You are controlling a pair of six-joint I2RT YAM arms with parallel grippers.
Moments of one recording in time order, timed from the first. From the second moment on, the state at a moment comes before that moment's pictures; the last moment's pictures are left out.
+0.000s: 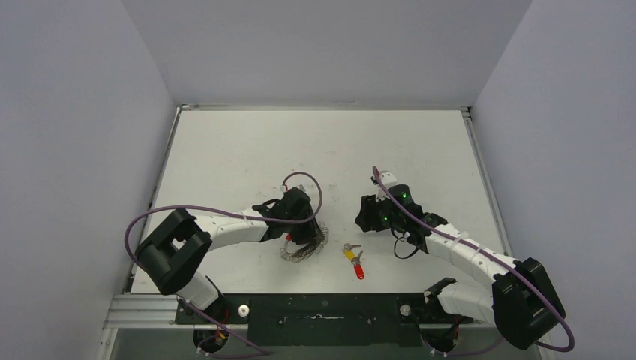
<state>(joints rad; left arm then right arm) -0.82 1.56 0.75 -0.14 0.09 -1.09 0.53 1.14 0.53 -0.11 -0.13 0.30</state>
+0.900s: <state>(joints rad) -0.84 1.59 0.77 -0.21 0.08 -1.09 0.52 1.14 0.53 -0.11 -0.15 0.30</state>
